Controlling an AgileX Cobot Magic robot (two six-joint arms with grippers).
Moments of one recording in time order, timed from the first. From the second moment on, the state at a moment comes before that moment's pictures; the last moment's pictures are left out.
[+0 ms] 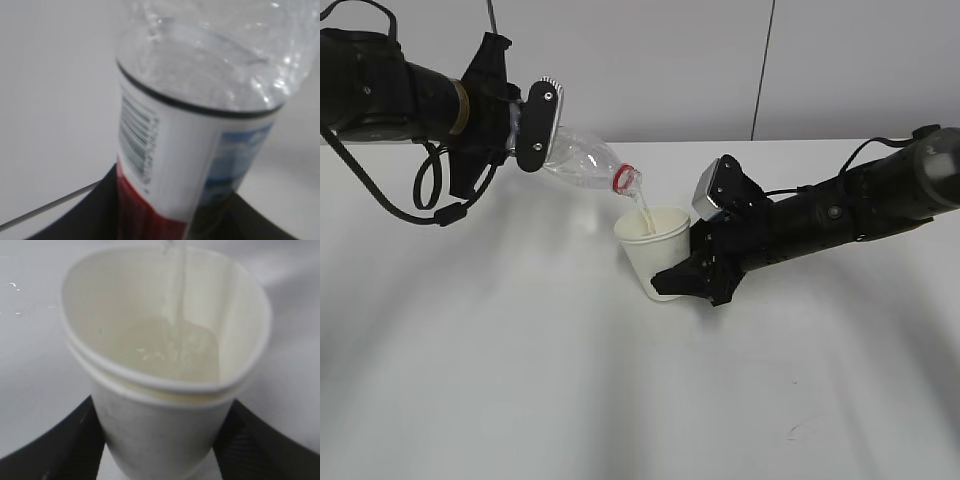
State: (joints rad) left arm -0.36 1.91 -1.30 1.23 0.10 0.42; right arm 0.16 2.21 -1.27 -1.64 -0.79 0.91
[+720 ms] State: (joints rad) left arm -0.36 1.91 -1.30 1.25 0.10 0.42; right arm 0.16 2.21 -1.27 -1.64 -0.79 0.91
